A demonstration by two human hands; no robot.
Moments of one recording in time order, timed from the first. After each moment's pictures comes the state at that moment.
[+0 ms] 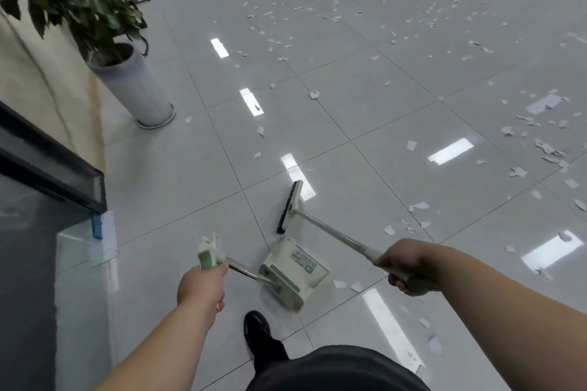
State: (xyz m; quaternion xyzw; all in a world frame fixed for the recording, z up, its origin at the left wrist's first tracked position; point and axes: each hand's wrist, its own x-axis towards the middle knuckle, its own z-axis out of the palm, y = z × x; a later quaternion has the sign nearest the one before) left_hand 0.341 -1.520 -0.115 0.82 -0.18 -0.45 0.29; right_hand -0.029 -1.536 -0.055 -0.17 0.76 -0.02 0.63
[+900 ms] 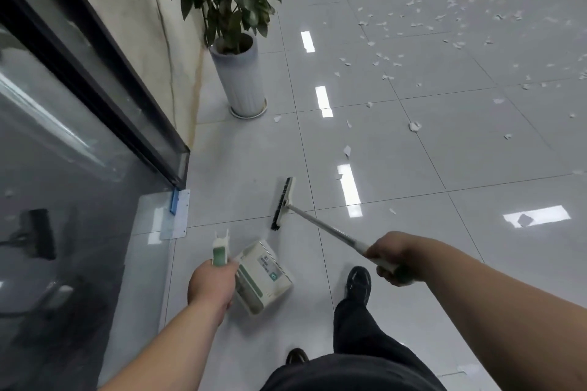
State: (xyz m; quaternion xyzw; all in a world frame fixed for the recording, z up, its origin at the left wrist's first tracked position) left_hand 0.573 -1.631 -0.117 0.87 -0.12 -0.36 0.31; right_hand 0.261 -1.779 -0.072 -0.32 0.70 0.08 0.63
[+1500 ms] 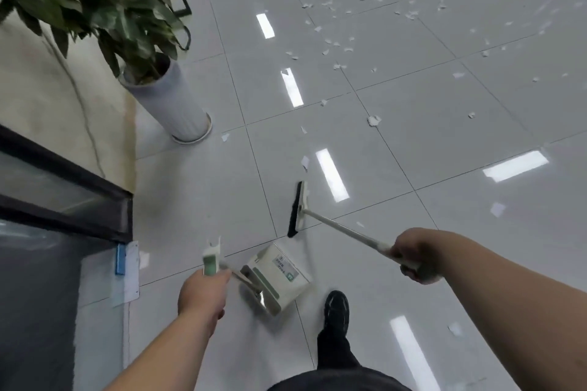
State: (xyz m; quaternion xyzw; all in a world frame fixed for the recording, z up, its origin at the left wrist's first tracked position) left_hand 0.452 -1.912 -0.127 0.88 -0.16 -0.37 0.24; right_hand 0.081 -2.027 -0.107 -0.22 0.76 0.07 0.61
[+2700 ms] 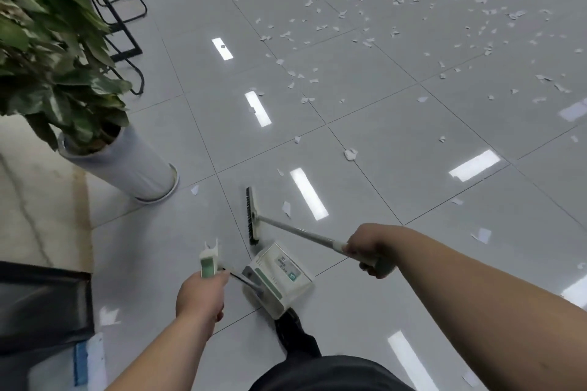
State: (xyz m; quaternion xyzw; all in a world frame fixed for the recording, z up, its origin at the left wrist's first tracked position) left_hand 0.475 -2.175 -0.137 0.84 -0.22 -0.43 0.26; right_hand 0.154 -2.251 -0.064 -0.40 0.71 0.13 0.56
